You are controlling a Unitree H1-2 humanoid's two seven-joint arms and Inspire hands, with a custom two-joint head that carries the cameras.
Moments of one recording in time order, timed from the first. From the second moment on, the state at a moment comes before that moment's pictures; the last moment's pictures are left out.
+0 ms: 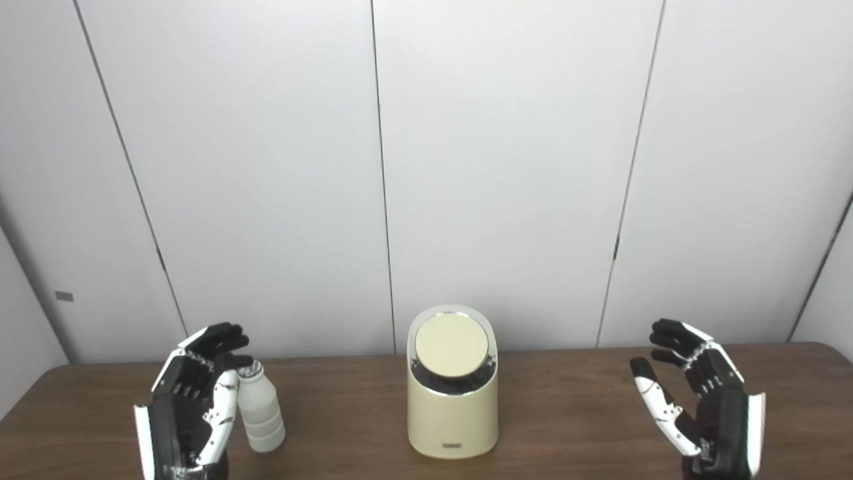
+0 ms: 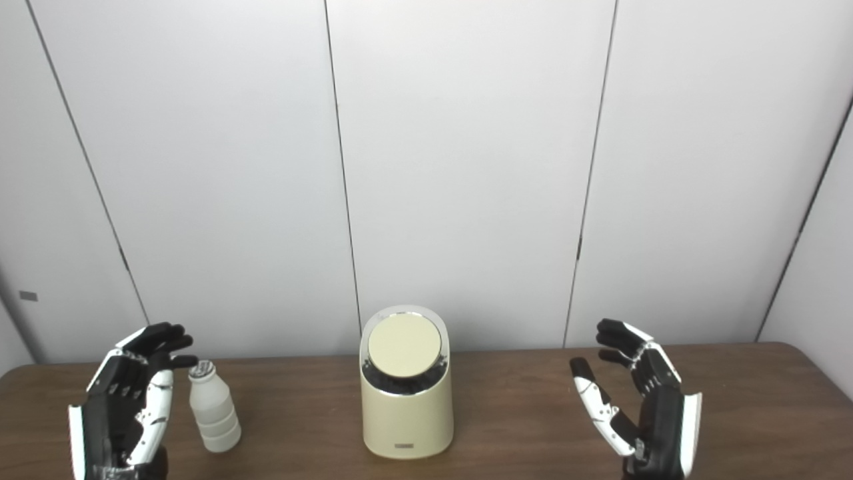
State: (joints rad) left arm -0.23 -0.02 0.18 -0.04 -0.03 -0.44 0.23; right arm -0.24 -0.01 -0.13 0.01 -0.23 -0.39 -0.40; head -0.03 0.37
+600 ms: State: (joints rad) left arm -0.23 -0.03 0.18 -0.04 -0.02 -0.44 0.23; right arm -0.32 -0.04 -0.08 -0.08 -0.30 -0.08 -0.27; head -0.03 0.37
